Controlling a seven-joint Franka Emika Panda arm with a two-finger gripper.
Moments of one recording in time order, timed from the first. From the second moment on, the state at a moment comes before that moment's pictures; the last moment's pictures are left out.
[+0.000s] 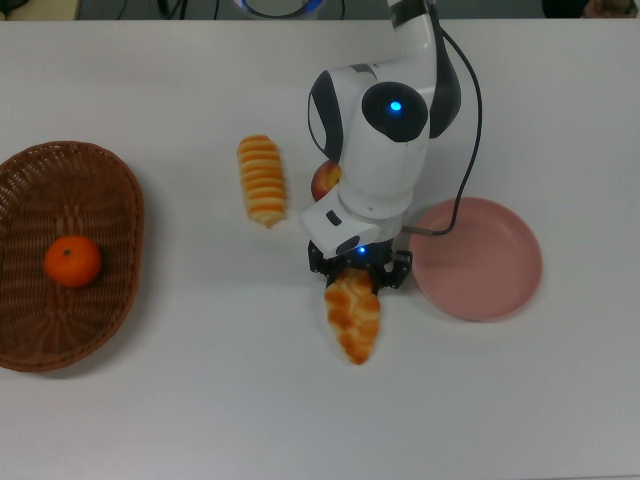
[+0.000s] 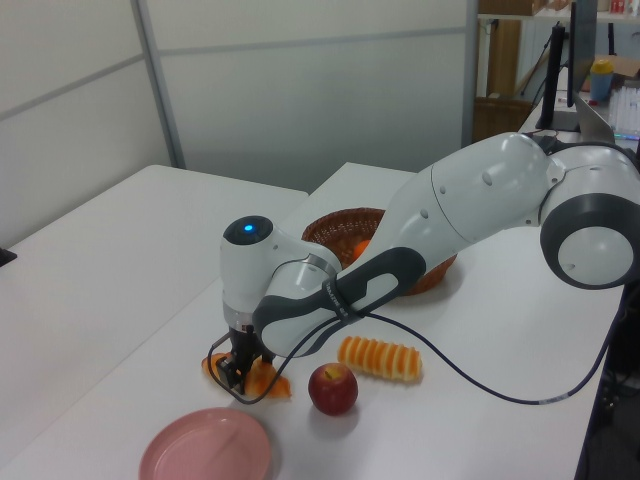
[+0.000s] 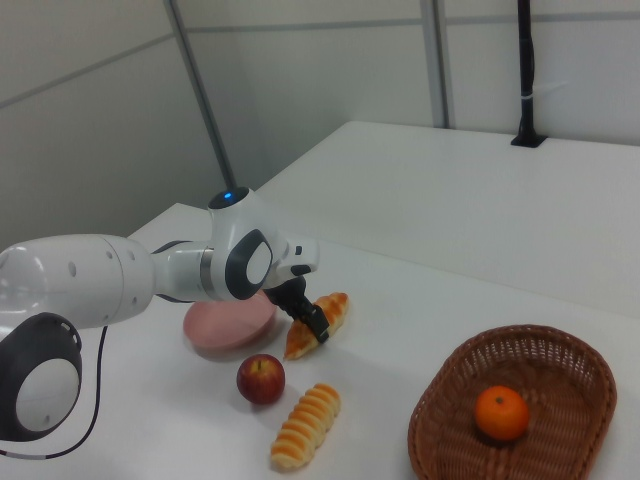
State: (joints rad) arm 0.25 0.62 0.02 -1.56 -0.17 2.37 0.51
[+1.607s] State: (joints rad) arm 0.35 0.54 0.13 -1.56 -0.26 2.24 0.60
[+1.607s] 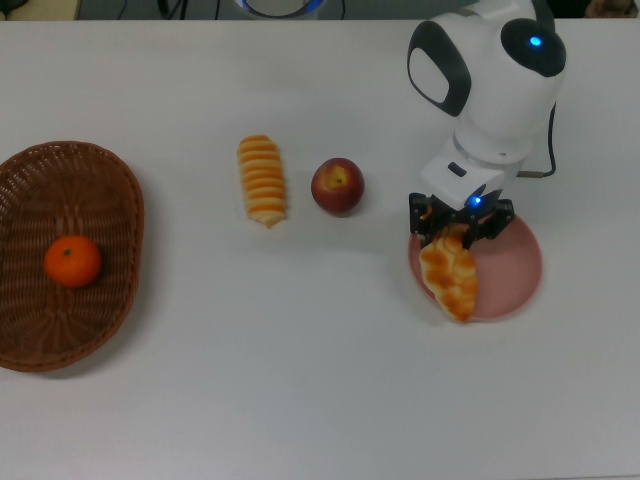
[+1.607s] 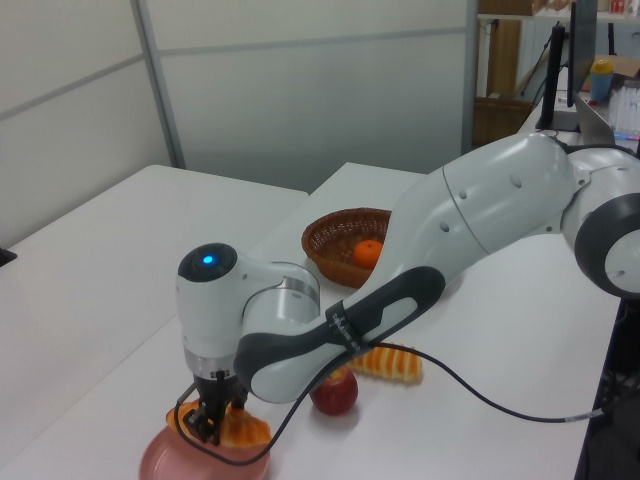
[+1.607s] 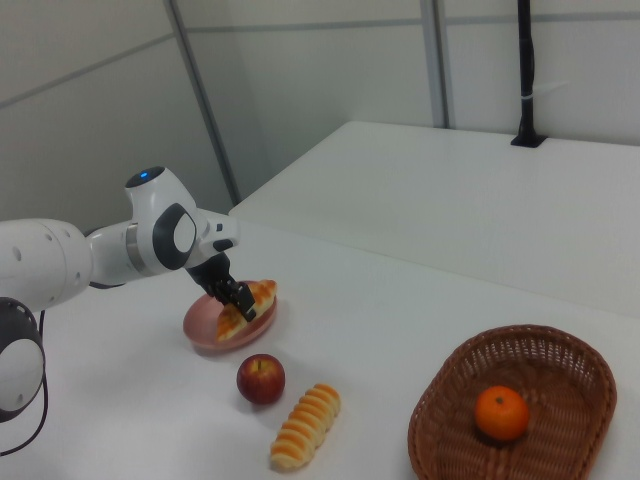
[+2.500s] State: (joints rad) arm 0.28 0.31 0.12 -1.65 -0.18 1.96 0.53
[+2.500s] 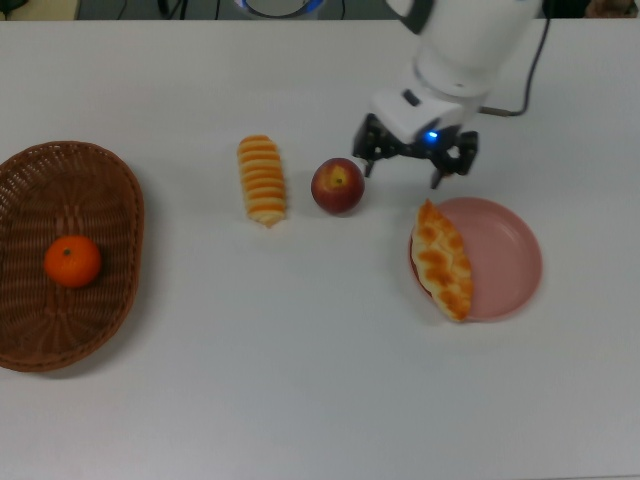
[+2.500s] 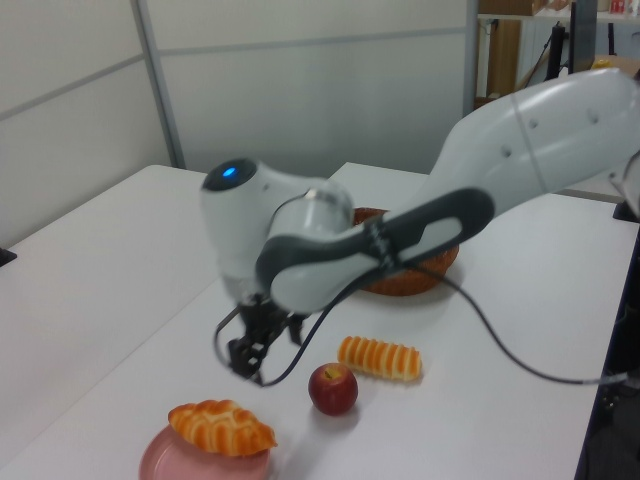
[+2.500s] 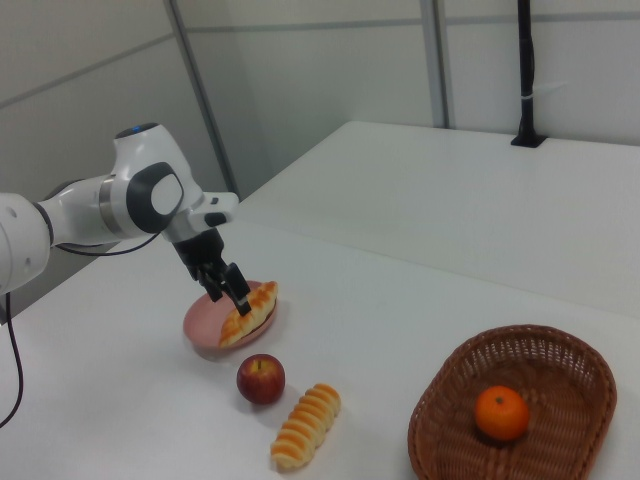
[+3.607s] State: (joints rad) arm 0.08 0.17 0.11 -1.91 -0.04 2.03 0.14
